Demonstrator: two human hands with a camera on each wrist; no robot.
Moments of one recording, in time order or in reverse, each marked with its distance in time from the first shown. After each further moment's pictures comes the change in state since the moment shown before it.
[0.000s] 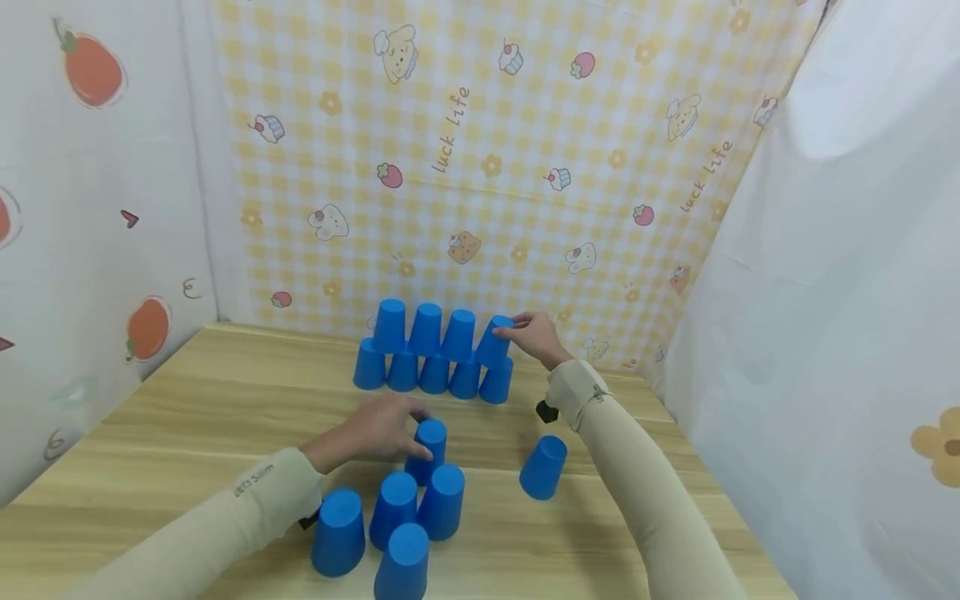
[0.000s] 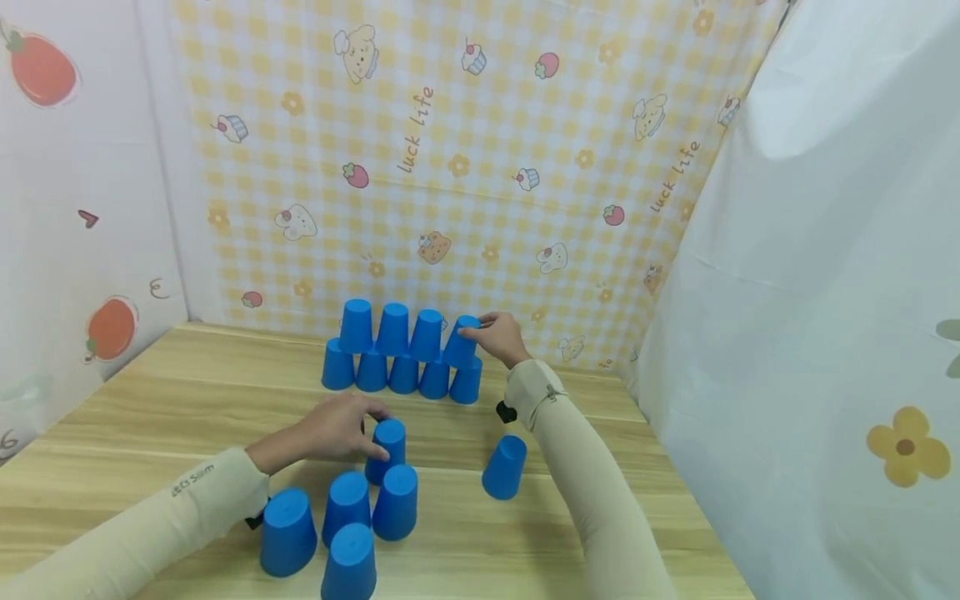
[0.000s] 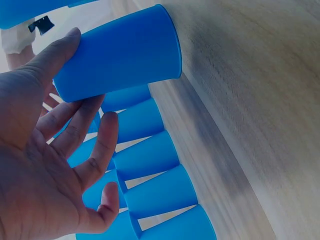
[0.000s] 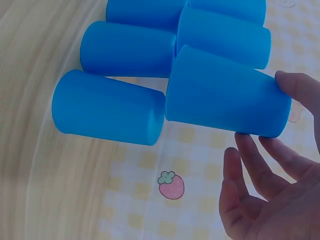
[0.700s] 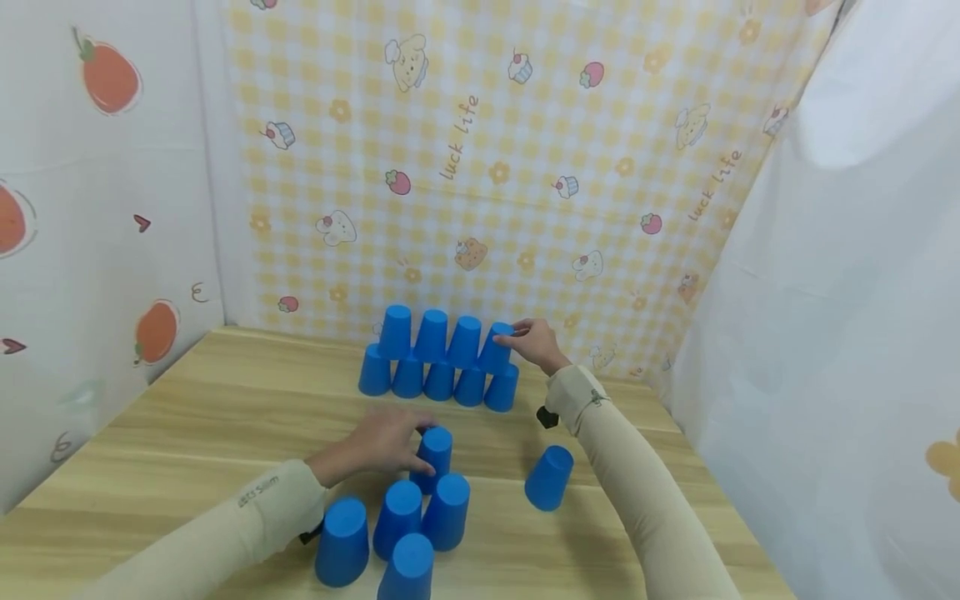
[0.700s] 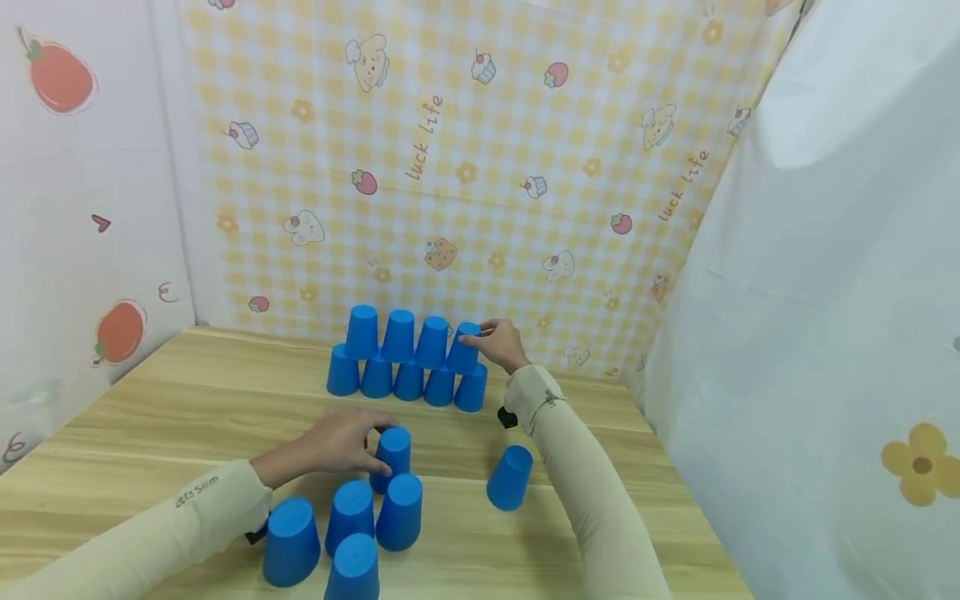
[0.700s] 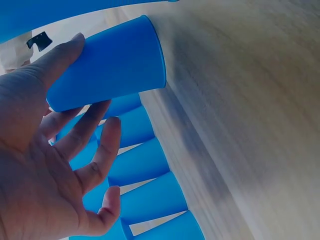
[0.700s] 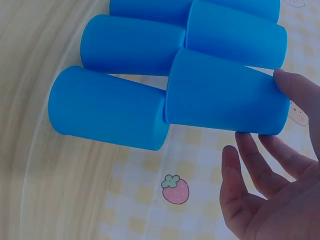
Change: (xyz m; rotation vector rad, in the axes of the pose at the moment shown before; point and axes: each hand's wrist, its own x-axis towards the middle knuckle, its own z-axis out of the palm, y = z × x) left_hand -0.004 -0.008 0.007 0.085 -0.004 0.107; right_hand 0.013 0.000 0.011 -0.017 -0.038 0.008
